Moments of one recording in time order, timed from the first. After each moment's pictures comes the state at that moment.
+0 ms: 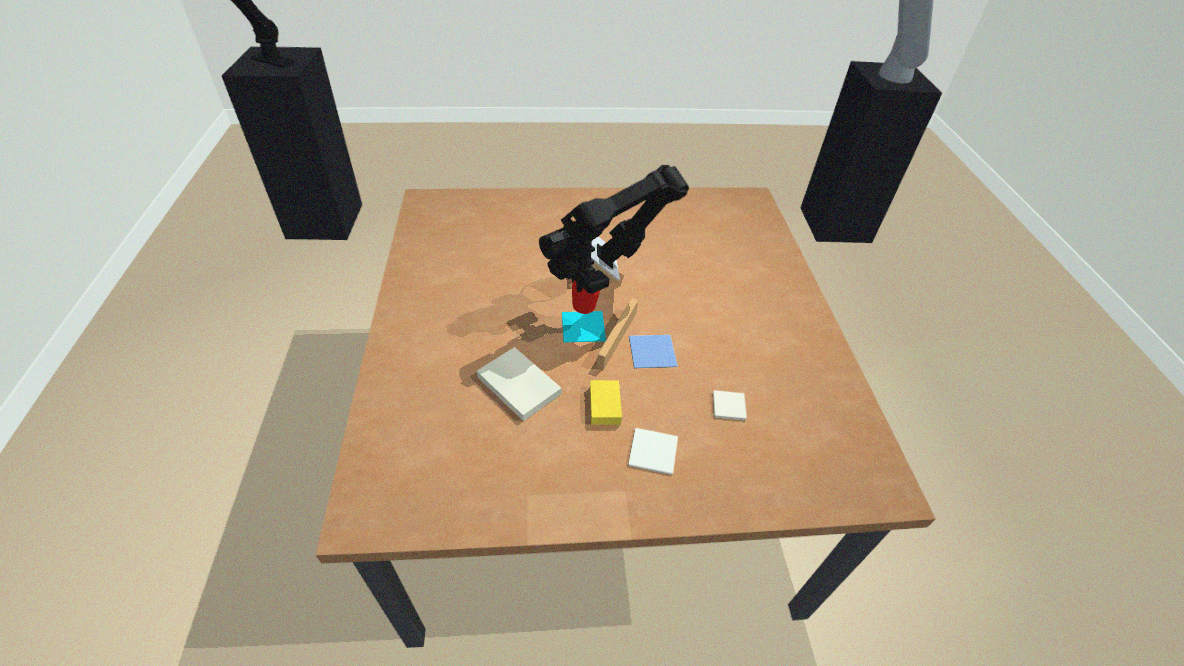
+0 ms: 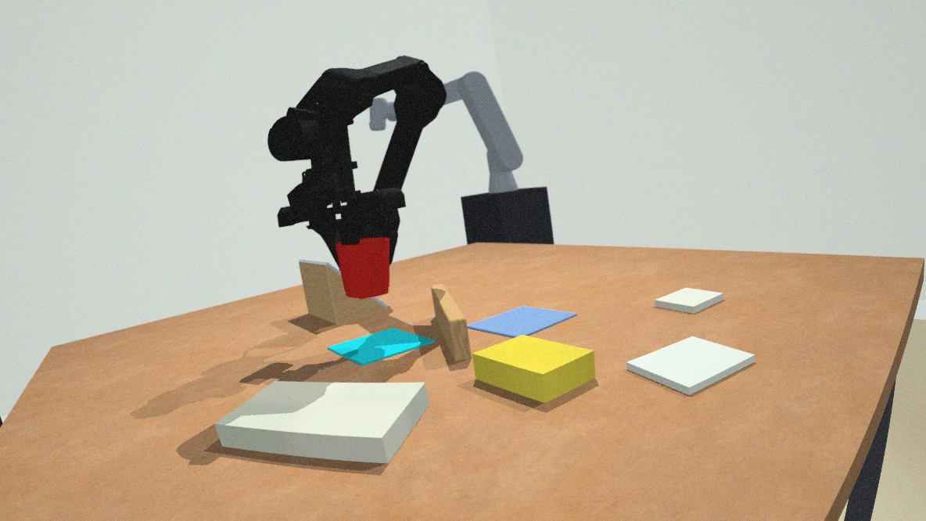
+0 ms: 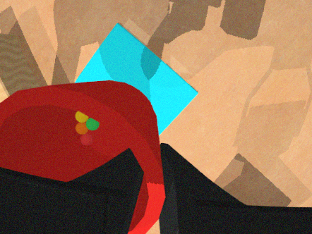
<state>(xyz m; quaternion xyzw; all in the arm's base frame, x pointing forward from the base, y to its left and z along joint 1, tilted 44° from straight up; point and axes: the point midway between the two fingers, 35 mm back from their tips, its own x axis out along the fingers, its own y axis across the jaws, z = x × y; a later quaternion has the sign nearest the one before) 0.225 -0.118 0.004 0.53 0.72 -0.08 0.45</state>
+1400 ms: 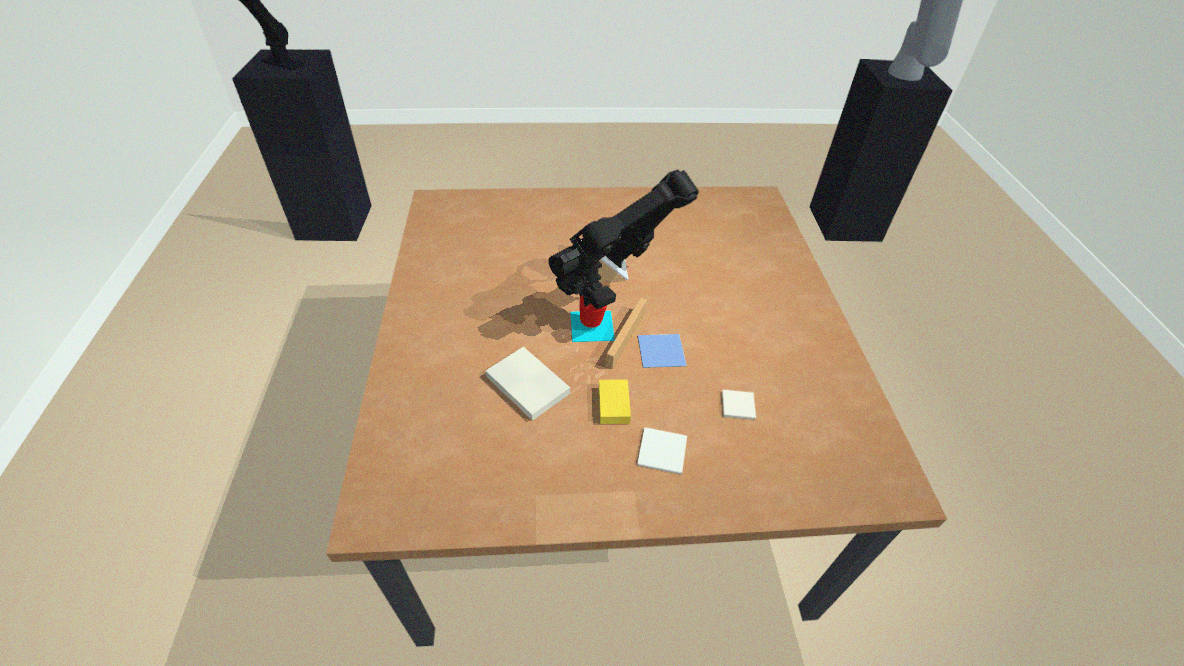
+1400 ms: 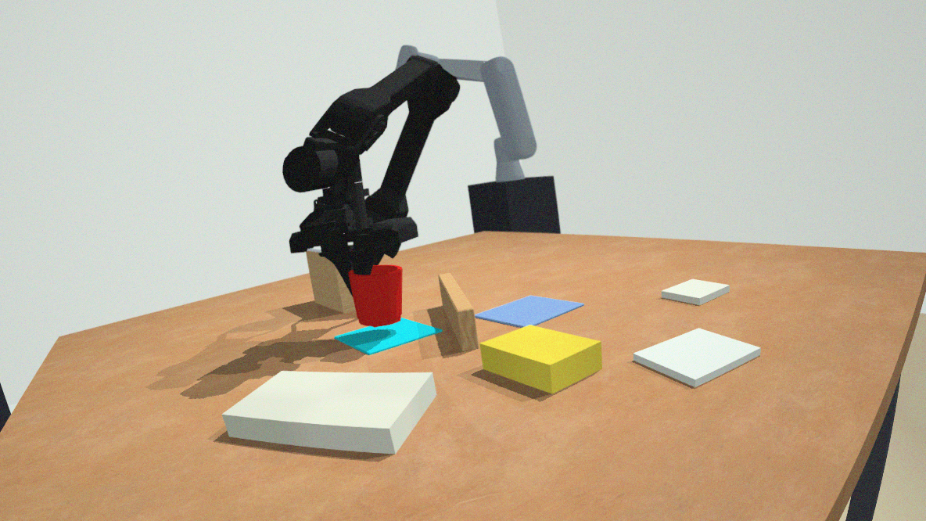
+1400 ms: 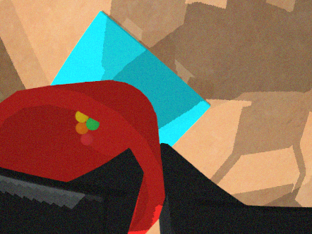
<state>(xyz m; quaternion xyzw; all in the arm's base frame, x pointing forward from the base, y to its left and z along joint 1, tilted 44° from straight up) 0.223 -0.082 -0.035 0.53 0.72 -0.08 0.45</state>
